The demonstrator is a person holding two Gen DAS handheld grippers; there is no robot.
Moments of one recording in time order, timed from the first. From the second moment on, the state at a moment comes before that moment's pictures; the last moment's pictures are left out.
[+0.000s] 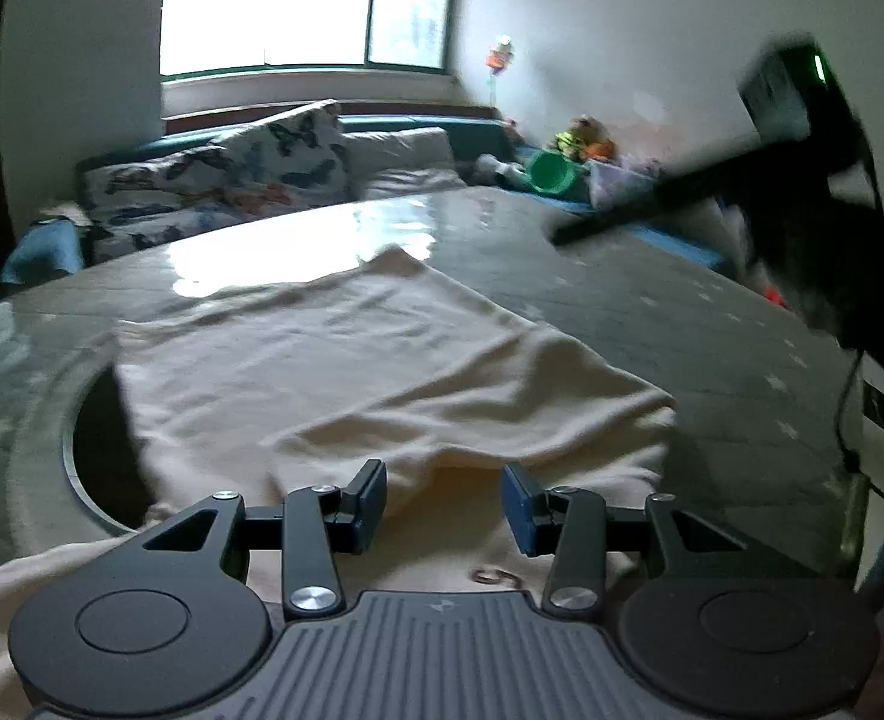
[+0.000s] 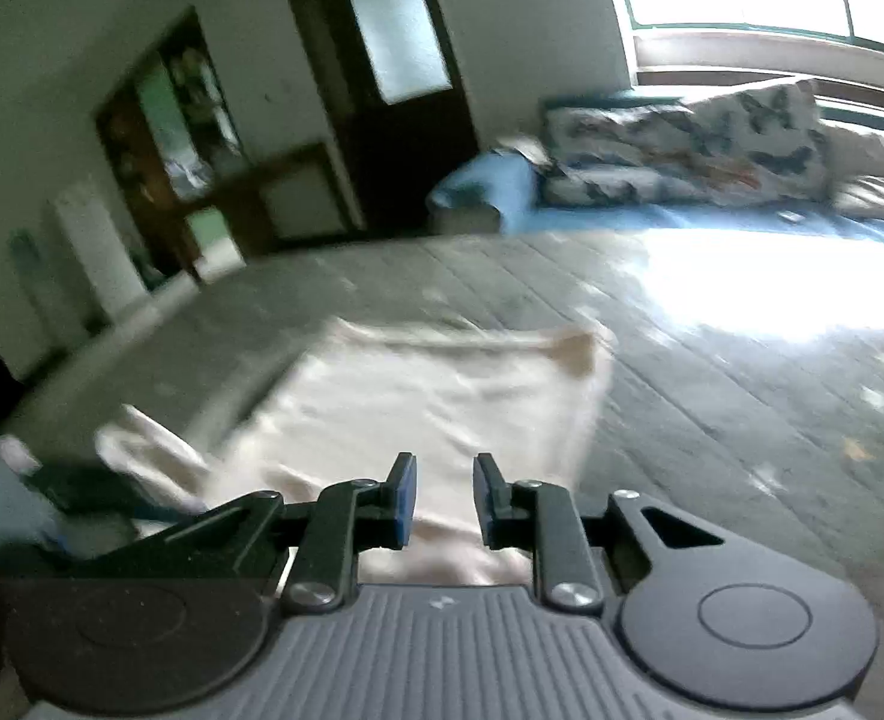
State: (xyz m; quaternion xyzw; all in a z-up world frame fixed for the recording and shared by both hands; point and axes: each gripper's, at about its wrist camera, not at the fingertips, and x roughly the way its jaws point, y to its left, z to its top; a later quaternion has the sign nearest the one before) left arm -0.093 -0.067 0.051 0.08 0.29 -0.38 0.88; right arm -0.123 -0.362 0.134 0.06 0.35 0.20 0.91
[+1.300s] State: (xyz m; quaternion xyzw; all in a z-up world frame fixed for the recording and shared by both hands) left arm -0.055 -0.065 0.032 0.07 0.36 -0.29 0.89; right arm -0.125 -0.378 0.094 0.06 0.37 0.18 0.91
